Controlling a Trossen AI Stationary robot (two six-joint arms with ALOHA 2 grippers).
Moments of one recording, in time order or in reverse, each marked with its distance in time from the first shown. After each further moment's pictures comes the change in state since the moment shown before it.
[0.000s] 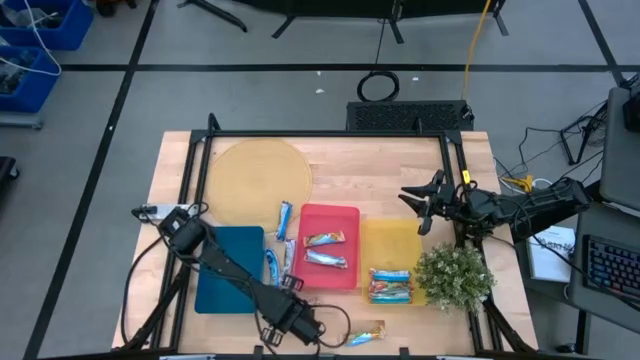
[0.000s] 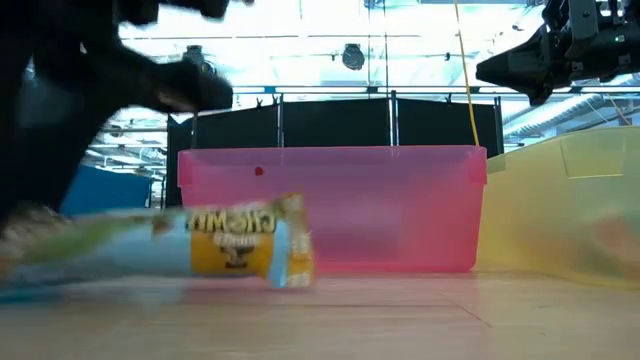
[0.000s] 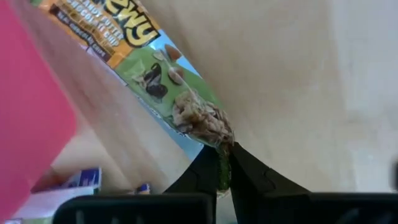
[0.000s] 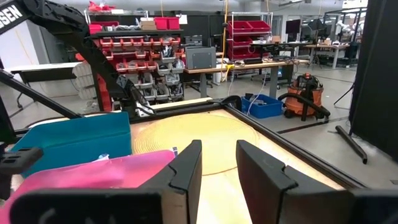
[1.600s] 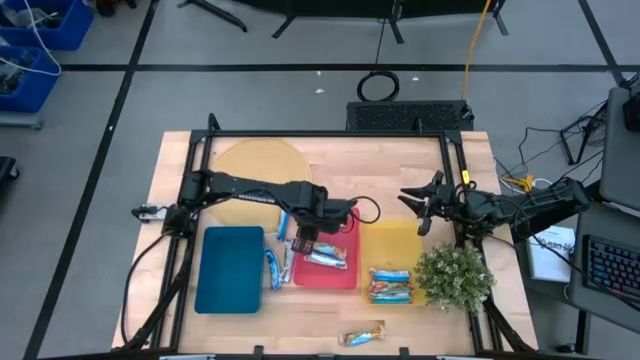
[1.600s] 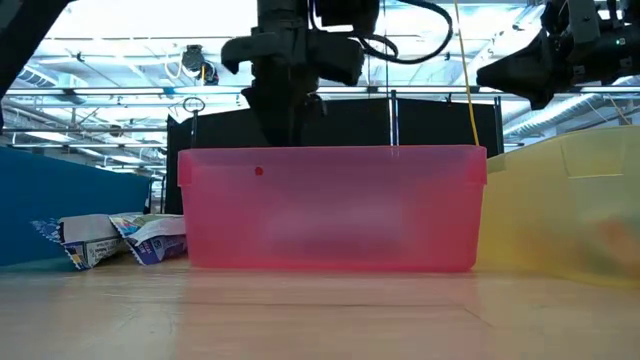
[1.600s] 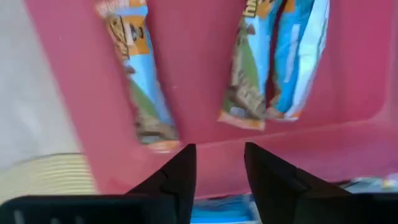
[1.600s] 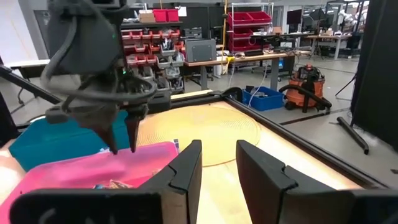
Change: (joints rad) left arm 0.567 -0.148 0.034 -0.069 -0.016 0.426; right arm 0.000 0.001 0.000 -0.039 -0.001 0.037
